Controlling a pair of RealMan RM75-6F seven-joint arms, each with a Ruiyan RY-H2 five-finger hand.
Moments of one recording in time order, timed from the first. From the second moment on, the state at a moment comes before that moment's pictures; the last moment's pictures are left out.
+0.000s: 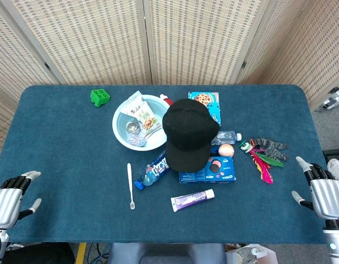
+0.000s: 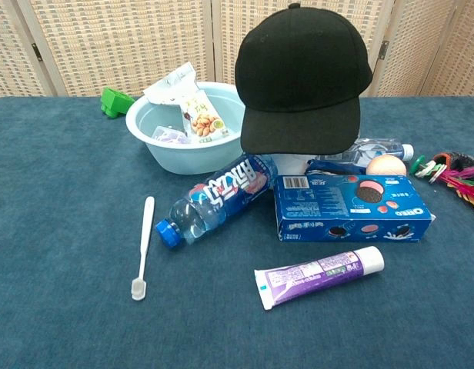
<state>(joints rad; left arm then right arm) -0.09 -1.13 -0.03 -1.63 1.51 1.49 0.12 0.06 -1.12 0.05 -1.62 -1.49 1.49 -0.12</state>
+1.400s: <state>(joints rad) -0.56 -1.42 -0.07 -1.27 1.90 1.33 -0.31 0.01 -1.06 0.06 -1.65 -1.47 1.54 -0.13</state>
